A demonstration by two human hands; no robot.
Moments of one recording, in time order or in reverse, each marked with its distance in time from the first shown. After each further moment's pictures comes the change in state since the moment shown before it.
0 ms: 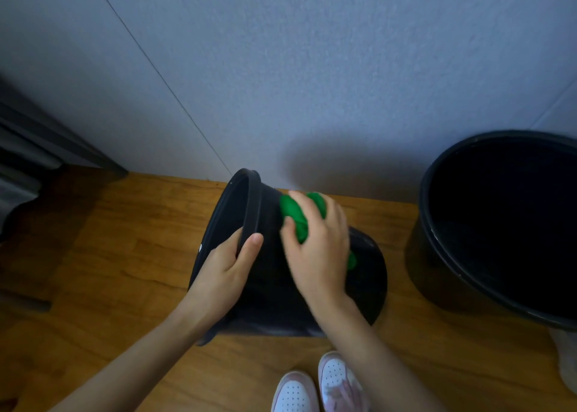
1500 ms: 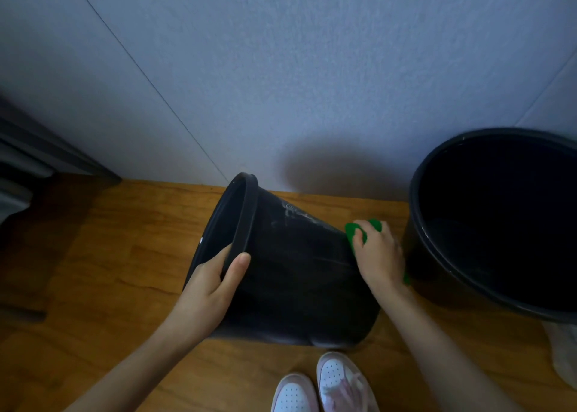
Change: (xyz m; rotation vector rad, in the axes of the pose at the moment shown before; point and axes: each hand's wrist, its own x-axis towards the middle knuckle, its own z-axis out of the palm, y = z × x) left_hand -0.013 -0.006 -0.007 0.011 -0.089 0.021; right_hand 0.021 0.109 -0.024 -0.370 -0.275 0.391
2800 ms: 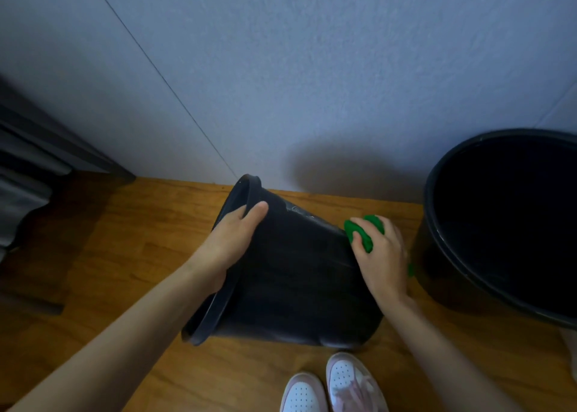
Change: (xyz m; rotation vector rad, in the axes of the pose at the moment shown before) left_hand 0.051 0.035 -0.005 -0.134 0.063 -0.447; right_hand -0.016 -0.008 0.006 0.171 0.256 -0.269
